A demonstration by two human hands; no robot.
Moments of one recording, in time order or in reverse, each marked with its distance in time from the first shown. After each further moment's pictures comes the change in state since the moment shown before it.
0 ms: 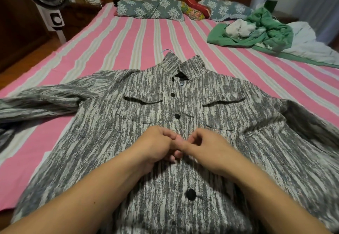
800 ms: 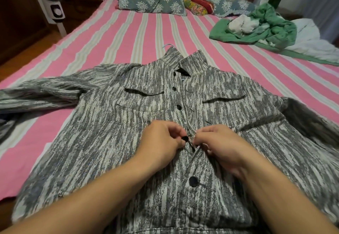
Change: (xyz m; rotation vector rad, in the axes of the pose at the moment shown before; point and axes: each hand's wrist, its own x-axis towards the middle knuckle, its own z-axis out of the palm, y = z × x) left_hand -0.010 -0.012 0.018 0.356 0.276 0.311; right_hand 0.000 0.014 -0.007 0.533 -0.082 0.140
